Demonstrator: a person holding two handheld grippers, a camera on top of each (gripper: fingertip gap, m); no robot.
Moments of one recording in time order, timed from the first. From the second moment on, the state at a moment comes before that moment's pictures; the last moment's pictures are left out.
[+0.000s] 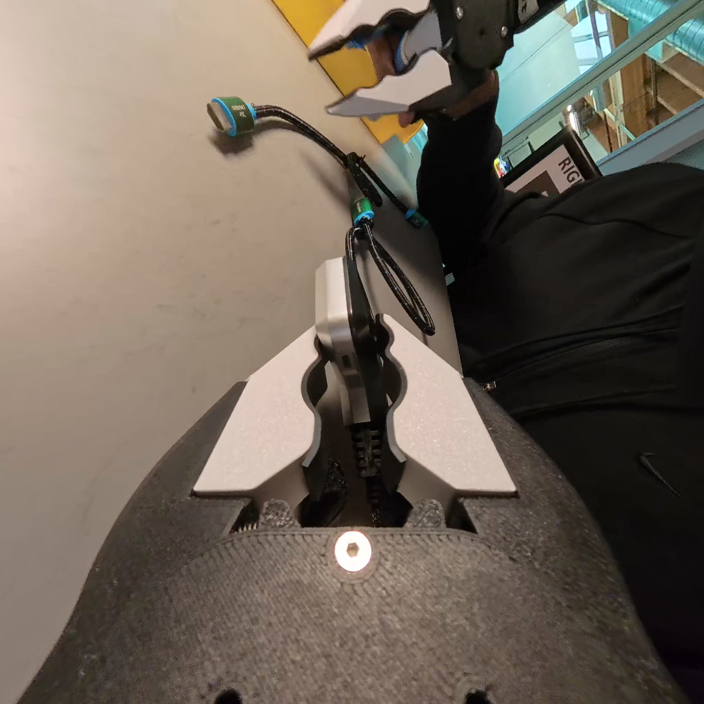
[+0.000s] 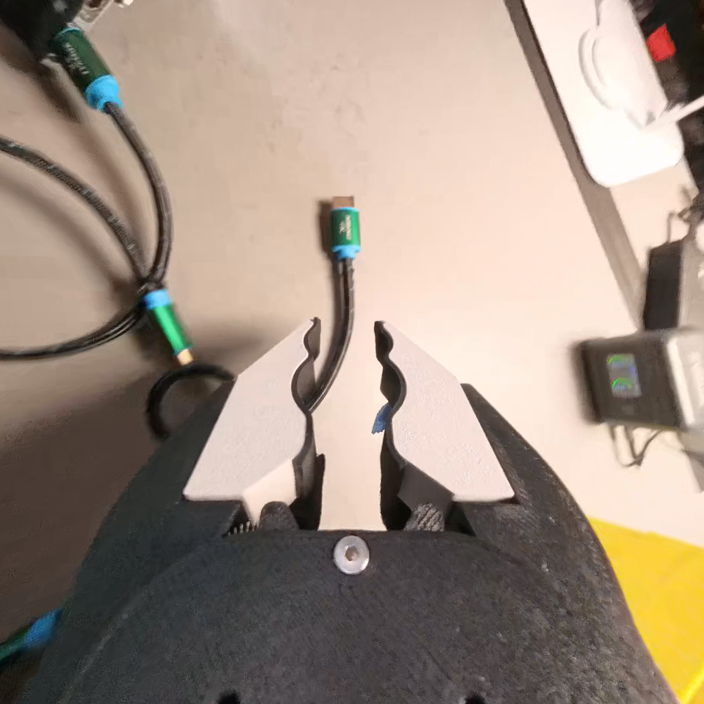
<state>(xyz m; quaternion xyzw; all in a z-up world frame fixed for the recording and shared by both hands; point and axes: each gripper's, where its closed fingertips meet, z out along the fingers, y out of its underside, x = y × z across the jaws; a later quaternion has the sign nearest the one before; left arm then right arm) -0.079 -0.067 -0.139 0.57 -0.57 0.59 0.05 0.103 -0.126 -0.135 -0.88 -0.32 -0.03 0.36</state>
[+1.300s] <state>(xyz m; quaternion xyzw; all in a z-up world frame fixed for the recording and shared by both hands) -0.100 -0.016 -0.138 0.62 -0.52 0.59 -0.01 0.317 -0.327 -0.083 -0.90 -0.38 -0.19 0.11</state>
